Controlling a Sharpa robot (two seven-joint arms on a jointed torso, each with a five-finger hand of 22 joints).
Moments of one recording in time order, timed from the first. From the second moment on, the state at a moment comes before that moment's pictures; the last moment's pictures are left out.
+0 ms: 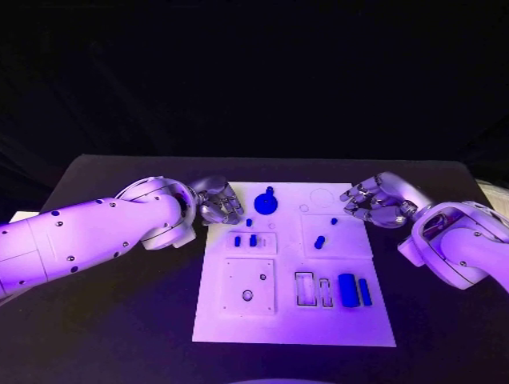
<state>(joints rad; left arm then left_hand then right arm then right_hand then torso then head) 1.20 -0.84 0.00 1.50 -1.04 -0.17 -0.19 1.45 -0.18 0.51 0.07 0.12 1.04 0.18 0.09 0.07 1.18 0.11 0.09 0.07 1.35 0.01 1.17 0.75 0.14 1.27 0.12 0.87 1.15 1.12 -0.99 0.03 1.64 -1.24 -0.42 -0.08 1.48 -0.12 0.32 0.12 0.29 1.08 0.14 0.09 0.13 1.14 0.07 0.11 0.28 1.46 -0.02 1.23 1.11 0.08 1.37 0.09 1.37 1.28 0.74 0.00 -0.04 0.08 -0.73</state>
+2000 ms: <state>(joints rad) 1.19 -0.91 -0.03 1.57 0.07 -0.32 0.34 1.41 -0.16 0.47 0.05 0.12 1.04 0.18 0.10 0.07 1.17 0.10 0.14 0.08 1.28 0.02 1.05 0.56 0.16 1.18 0.12 0.62 0.99 1.11 -0.85 0.03 1.58 -1.75 -0.19 -0.29 1.44 -0.10 0.44 0.09 0.08 1.17 0.12 0.09 0.15 1.24 0.05 0.09 0.14 1.47 -0.02 1.25 1.09 0.08 1.37 0.09 1.37 1.30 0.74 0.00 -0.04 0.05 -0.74</state>
